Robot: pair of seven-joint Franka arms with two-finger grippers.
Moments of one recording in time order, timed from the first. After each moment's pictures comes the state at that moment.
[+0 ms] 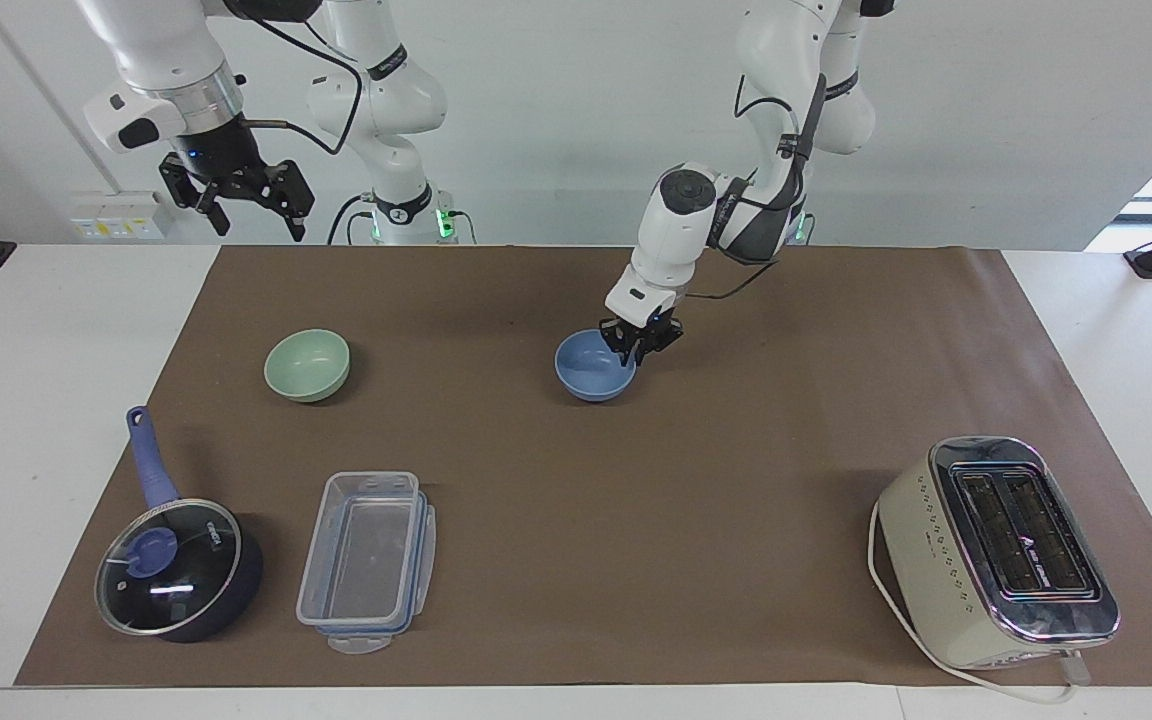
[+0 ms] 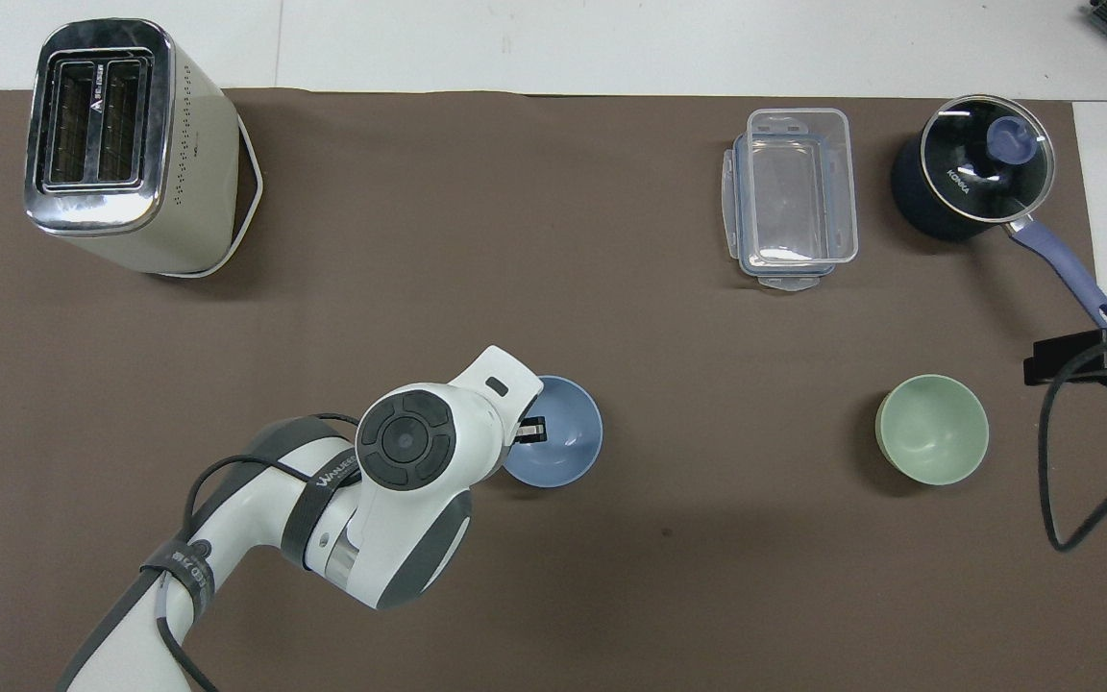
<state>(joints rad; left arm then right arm) -0.72 0.15 0.03 -2.15 -0.14 2.40 -0.64 0.02 -0.13 -0.05 -1.68 -0.03 1.53 0.03</state>
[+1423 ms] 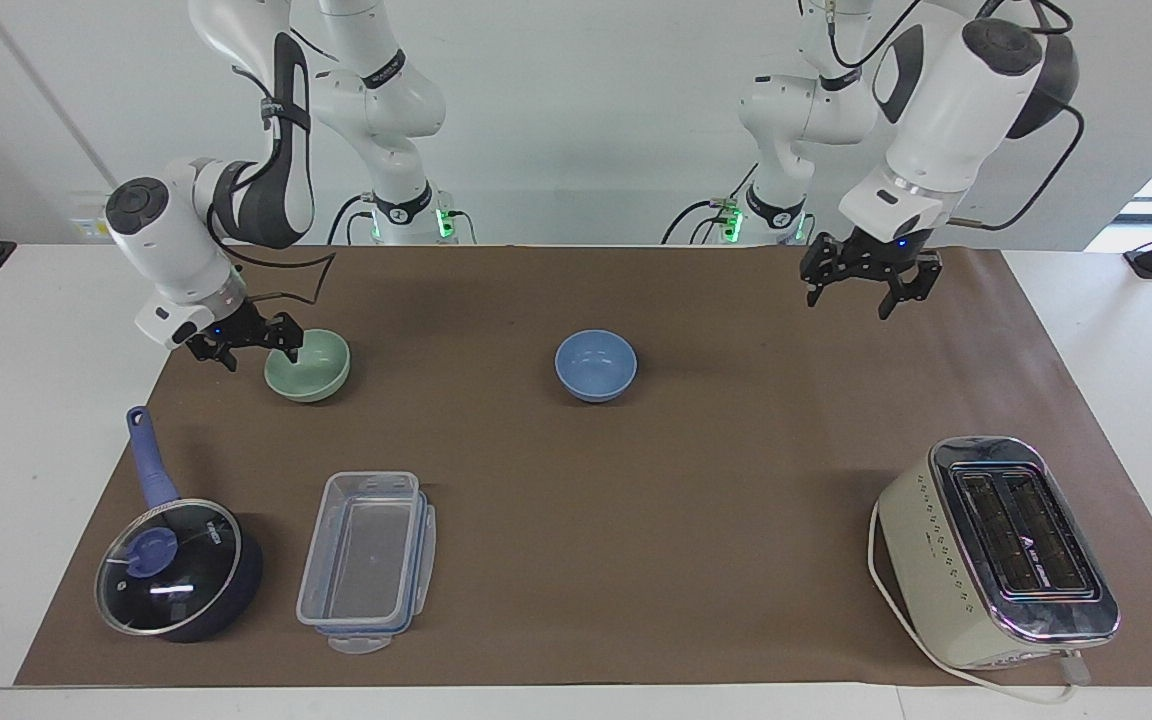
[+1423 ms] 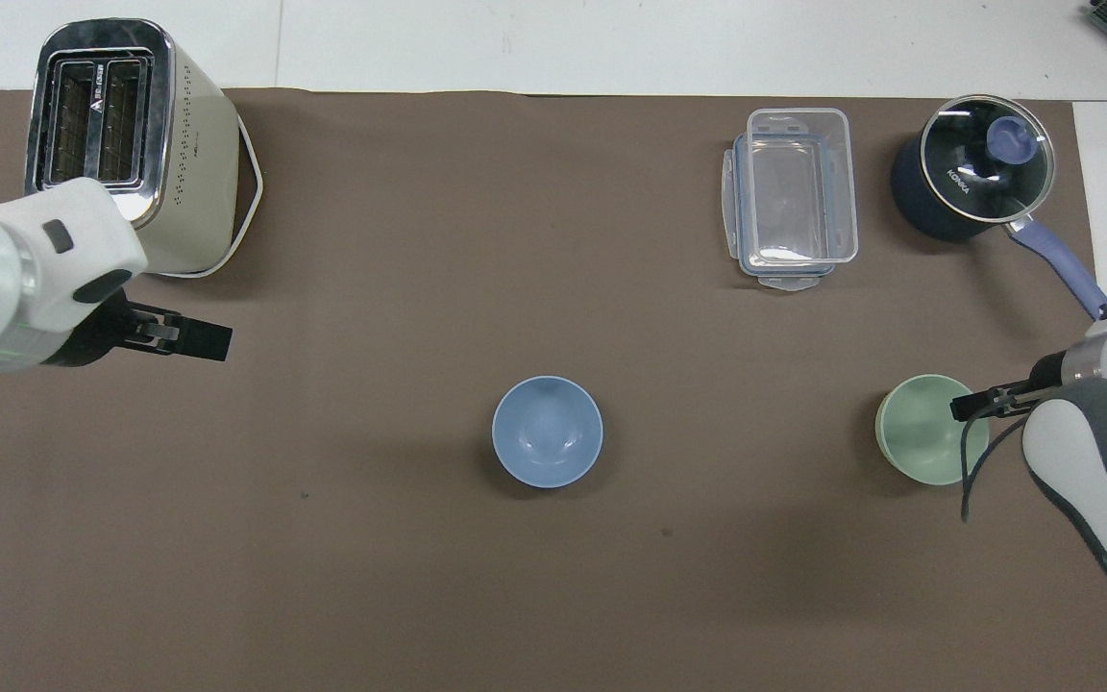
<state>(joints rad) -0.26 -0.08 0.08 -1.77 -0.04 1.76 0.09 -0.19 0.03 -0.06 -2.21 -0.02 2.19 -0.39</state>
